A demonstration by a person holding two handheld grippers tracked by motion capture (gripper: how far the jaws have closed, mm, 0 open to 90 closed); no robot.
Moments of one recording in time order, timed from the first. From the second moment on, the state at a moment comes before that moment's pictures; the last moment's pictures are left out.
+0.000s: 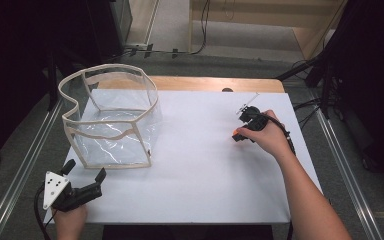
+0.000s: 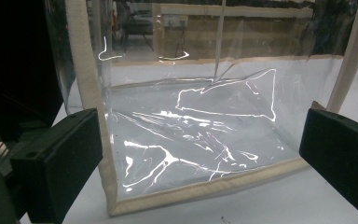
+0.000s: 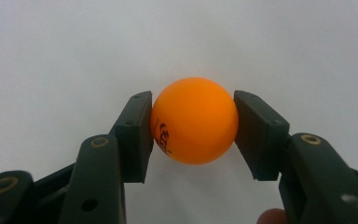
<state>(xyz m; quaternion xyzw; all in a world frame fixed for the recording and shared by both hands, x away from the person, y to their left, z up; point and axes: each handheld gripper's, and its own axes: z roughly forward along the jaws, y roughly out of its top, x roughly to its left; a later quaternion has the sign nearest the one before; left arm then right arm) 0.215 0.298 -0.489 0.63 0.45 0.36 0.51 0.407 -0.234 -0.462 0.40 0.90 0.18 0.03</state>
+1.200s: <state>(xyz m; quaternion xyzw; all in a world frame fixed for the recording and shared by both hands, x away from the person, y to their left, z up) 0.215 0.297 -0.489 0.63 0.45 0.36 0.51 0.405 -0.200 -0.448 0.36 0.91 0.18 0.03</state>
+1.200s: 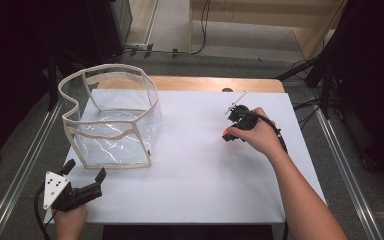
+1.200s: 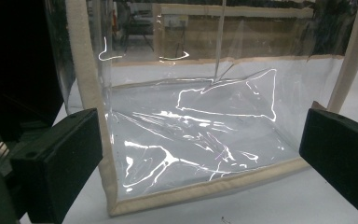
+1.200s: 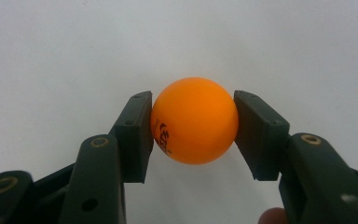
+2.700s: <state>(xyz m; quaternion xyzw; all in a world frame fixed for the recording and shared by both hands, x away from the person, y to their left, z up) 0.215 0.297 -0.489 0.64 0.45 0.36 0.51 0.402 -0.150 -0.436 0.30 0.94 0.19 0.03</state>
